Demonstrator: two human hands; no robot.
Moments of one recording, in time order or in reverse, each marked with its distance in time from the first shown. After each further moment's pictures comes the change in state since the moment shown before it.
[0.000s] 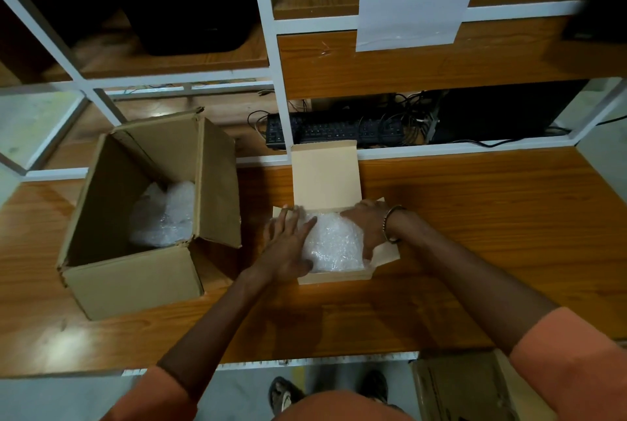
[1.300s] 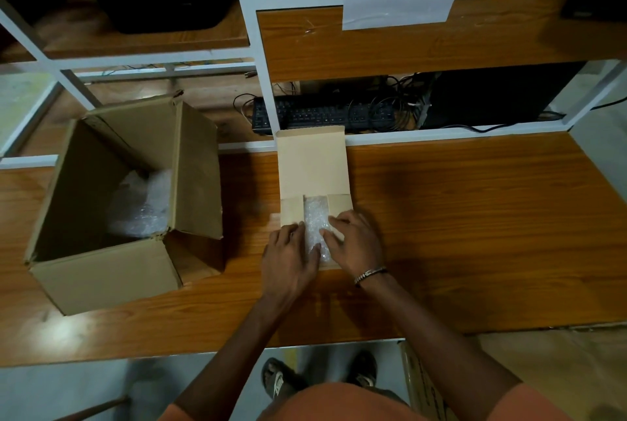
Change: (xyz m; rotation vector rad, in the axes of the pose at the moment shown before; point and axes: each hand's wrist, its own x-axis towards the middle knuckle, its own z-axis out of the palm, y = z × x) left_hand -0.024 0.060 0.049 -0.192 0.464 -0.197; right_hand -0.009 -0.055 0.101 0.584 0.887 0.184
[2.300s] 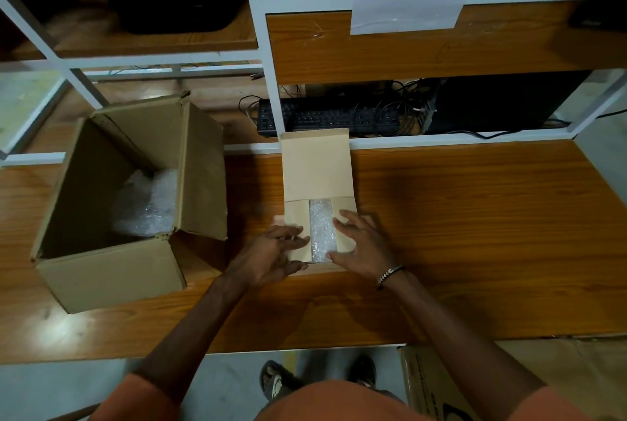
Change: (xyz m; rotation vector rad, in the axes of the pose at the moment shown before) left_hand 0.039 -0.068 -0.038 0.010 -0.445 0.334; right_hand 0.006 0.020 -0.015 0.111 -0.292 -0.005
